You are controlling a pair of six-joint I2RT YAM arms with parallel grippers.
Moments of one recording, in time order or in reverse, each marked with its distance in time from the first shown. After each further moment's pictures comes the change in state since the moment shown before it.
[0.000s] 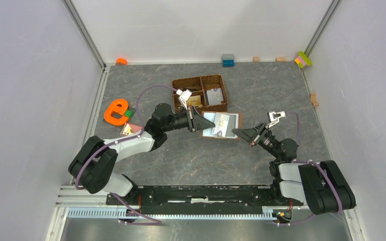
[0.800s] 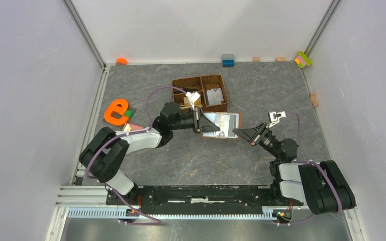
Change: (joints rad) left arm -0.026 0.142 0.061 0.015 0.089 -0.065; right arm -0.001 0.000 -0.002 -0.002 0.000 0.000
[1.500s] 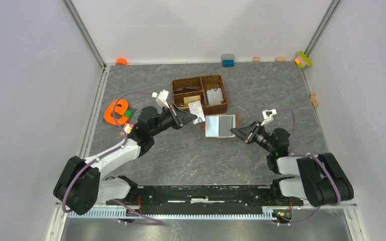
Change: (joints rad) left arm 0.136 -0.364 -0.167 -0.232 -0.368 0.060; right arm 0.020 0.032 0.076 -0.341 0.098 -0.392
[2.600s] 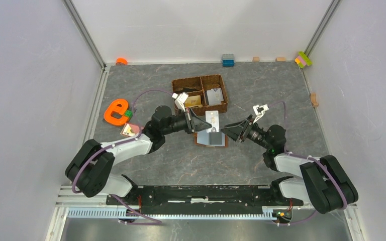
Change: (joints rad) left arm -0.103 0.180 0.056 0.114 0.146 0.010; right arm 0.142 -0.021 0.102 -0.044 -0.024 -0.142
